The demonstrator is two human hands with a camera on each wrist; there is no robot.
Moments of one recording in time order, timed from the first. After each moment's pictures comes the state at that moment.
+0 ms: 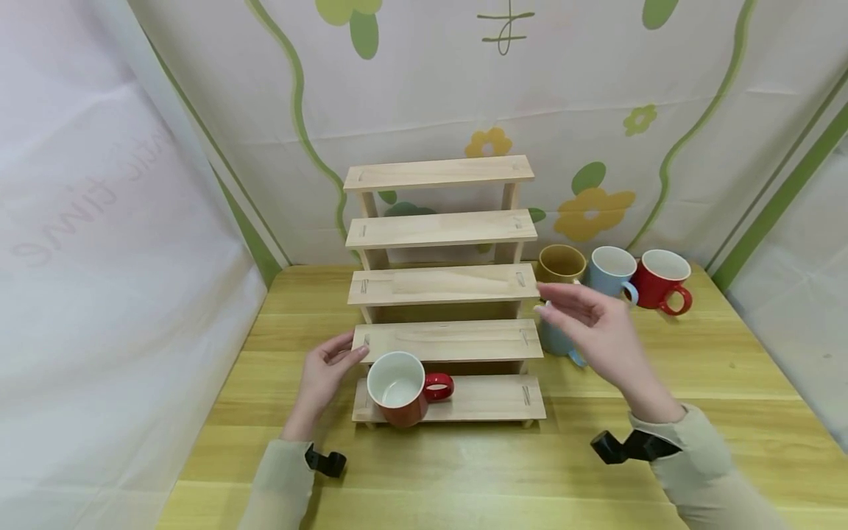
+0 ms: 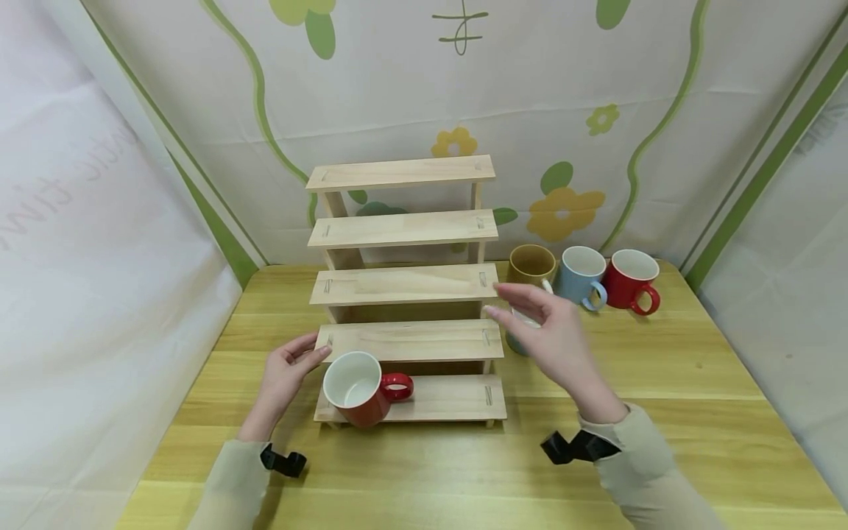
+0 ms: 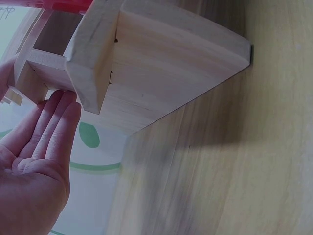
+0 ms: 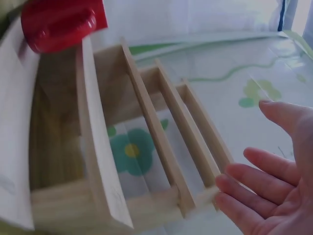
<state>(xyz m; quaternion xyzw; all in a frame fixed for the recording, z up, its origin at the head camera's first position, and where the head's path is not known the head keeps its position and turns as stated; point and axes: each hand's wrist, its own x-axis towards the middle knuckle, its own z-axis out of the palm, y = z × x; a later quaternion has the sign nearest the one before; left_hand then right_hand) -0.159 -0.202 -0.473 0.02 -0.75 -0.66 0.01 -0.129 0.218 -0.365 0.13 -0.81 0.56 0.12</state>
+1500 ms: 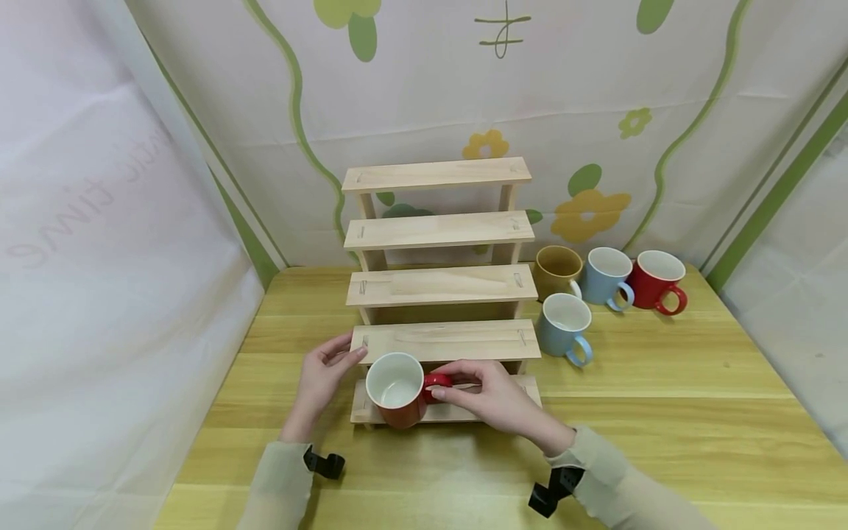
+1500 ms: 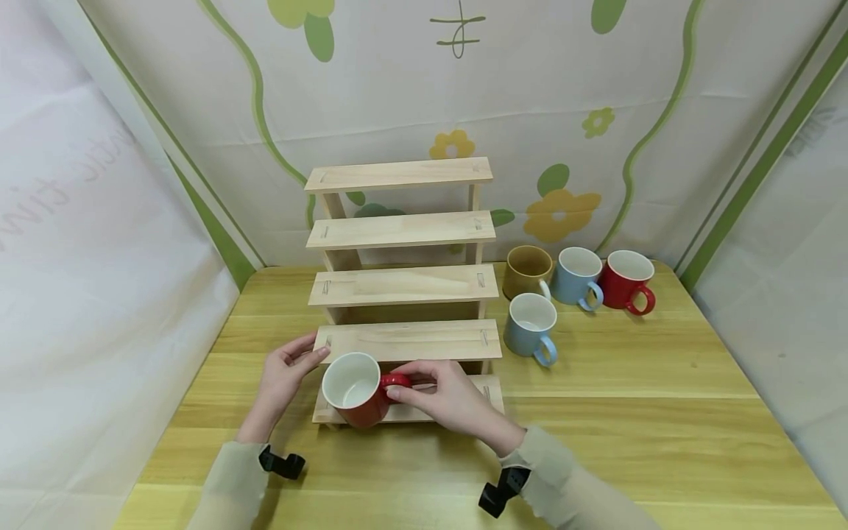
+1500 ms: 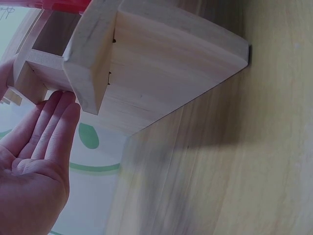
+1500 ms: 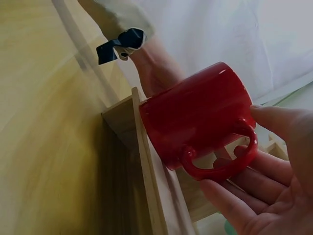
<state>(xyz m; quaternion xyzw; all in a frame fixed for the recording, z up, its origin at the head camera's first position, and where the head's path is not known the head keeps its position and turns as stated) -0.159 -0.203 -0.473 0.02 -0.76 -0.65 0.00 -0.113 0.108 -0.439 0.21 -0.75 0.61 -0.14</state>
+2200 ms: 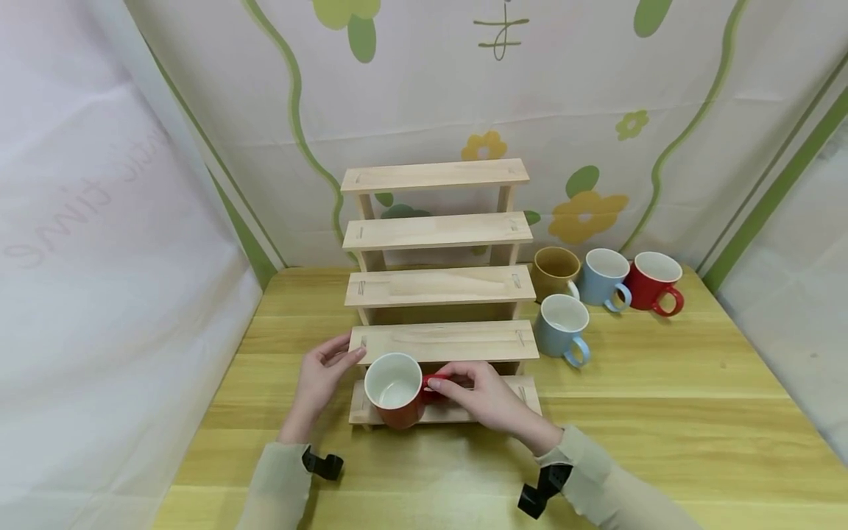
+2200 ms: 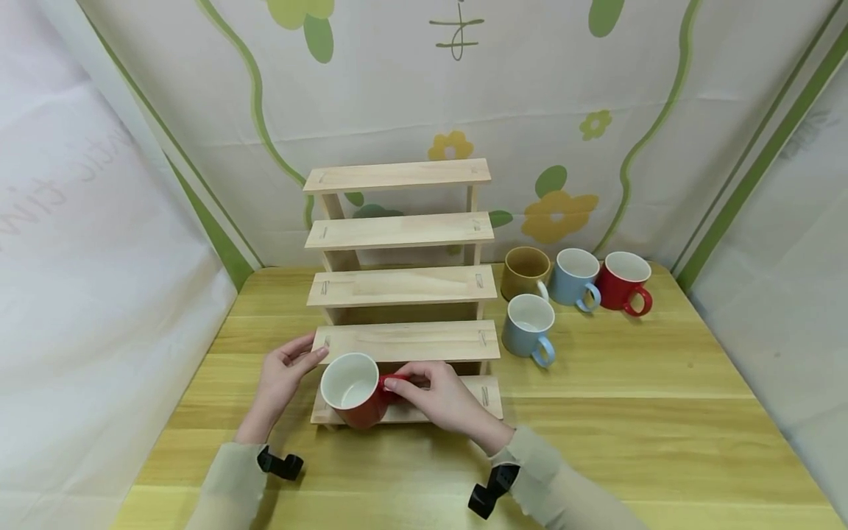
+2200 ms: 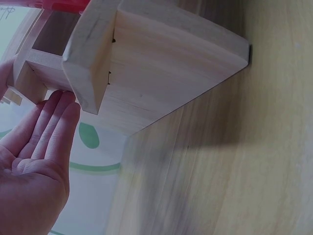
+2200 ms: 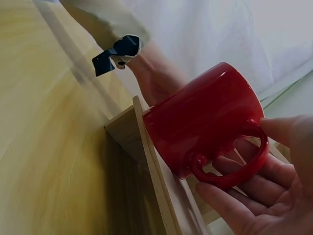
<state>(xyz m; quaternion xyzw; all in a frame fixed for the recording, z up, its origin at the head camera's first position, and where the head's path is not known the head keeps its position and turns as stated) -0.158 -0.203 -0.473 0.02 -0.76 -0.65 0.00 -0.114 0.098 -0.443 0.19 -0.77 0.60 -0.13</state>
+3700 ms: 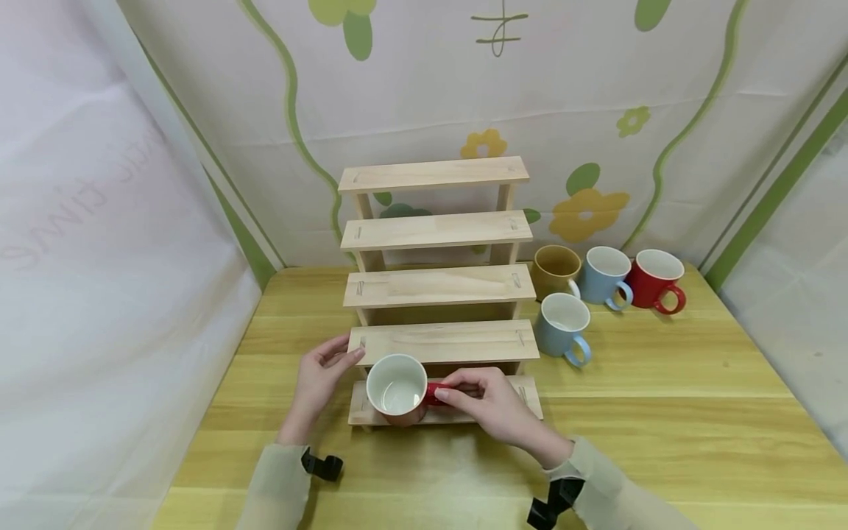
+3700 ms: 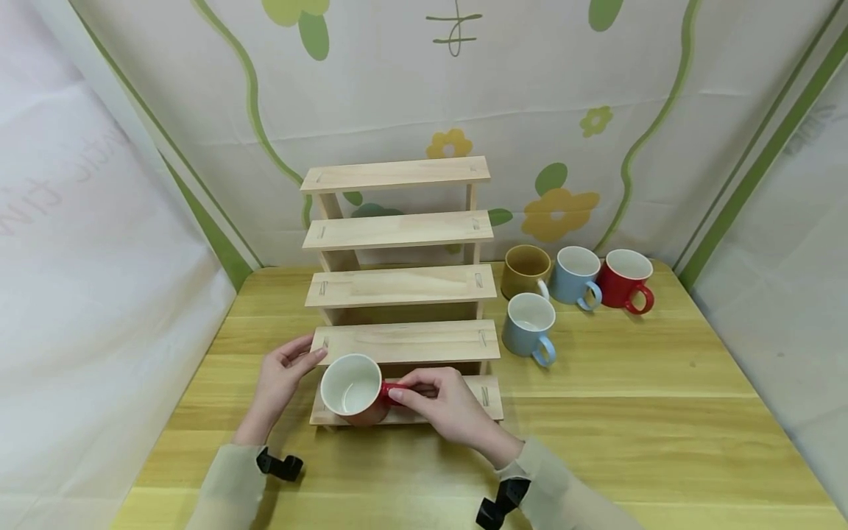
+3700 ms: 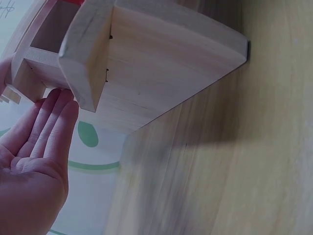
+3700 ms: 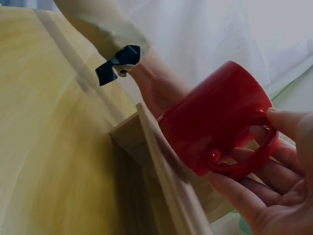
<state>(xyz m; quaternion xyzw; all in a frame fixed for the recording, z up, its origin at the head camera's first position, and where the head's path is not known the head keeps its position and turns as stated) -0.159 -0.202 -0.473 0.02 -0.76 -0.65 0.00 -0.101 0.107 -0.446 0.19 -0.75 0.63 -0.09</state>
